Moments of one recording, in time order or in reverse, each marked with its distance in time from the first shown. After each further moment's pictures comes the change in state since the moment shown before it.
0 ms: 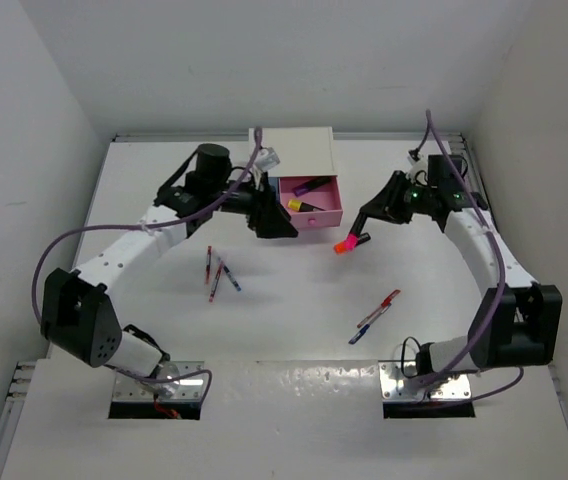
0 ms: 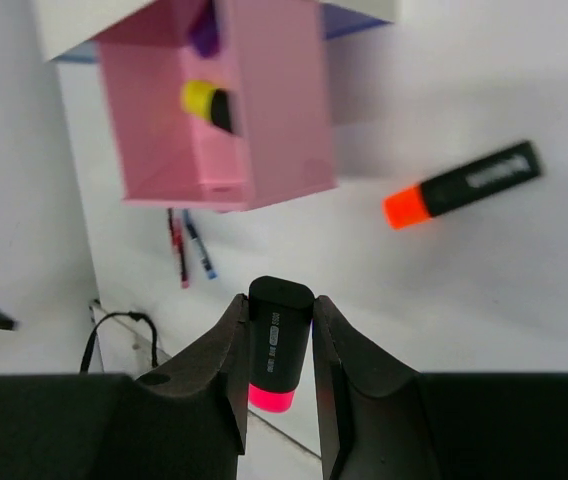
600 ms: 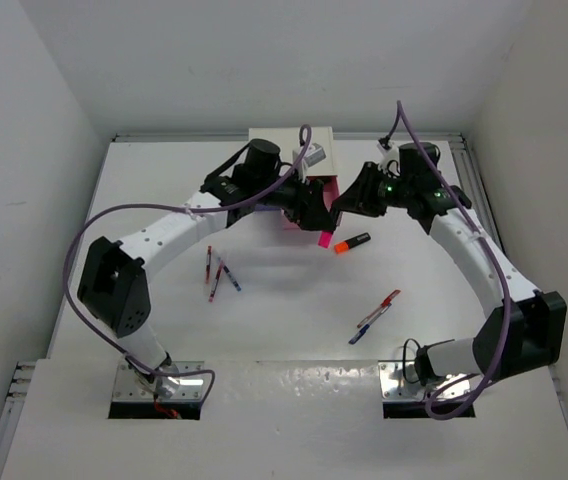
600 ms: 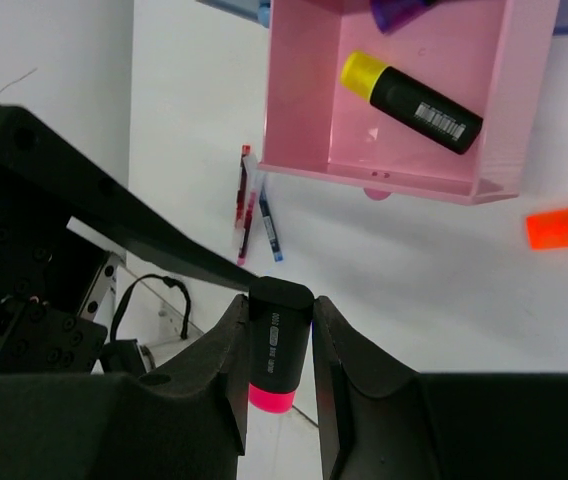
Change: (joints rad) left arm -0.220 0.234 0.208 0.030 -0.264 -0.139; right arm 0.241 -0.055 0.110 0.016 0.061 0.086
